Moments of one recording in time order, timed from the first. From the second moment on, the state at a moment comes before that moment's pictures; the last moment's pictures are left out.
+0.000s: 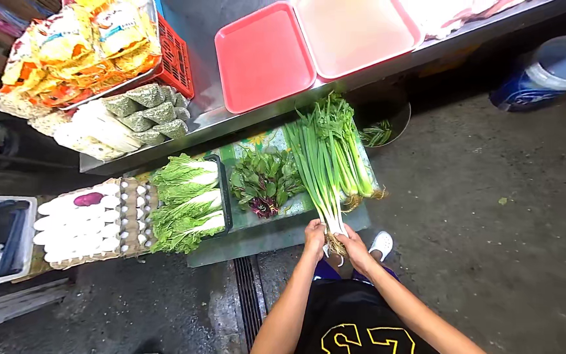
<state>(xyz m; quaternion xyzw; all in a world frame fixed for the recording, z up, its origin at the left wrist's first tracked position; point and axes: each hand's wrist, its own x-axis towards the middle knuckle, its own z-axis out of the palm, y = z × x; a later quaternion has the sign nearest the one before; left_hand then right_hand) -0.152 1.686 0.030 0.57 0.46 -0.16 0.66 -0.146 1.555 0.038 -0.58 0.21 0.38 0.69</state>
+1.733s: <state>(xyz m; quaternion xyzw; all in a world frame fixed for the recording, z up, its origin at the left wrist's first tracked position) 0.170 1.851 -0.047 0.52 0.43 -0.03 0.74 -0.061 1.564 0.082 -0.83 -0.07 0.33 0.45</state>
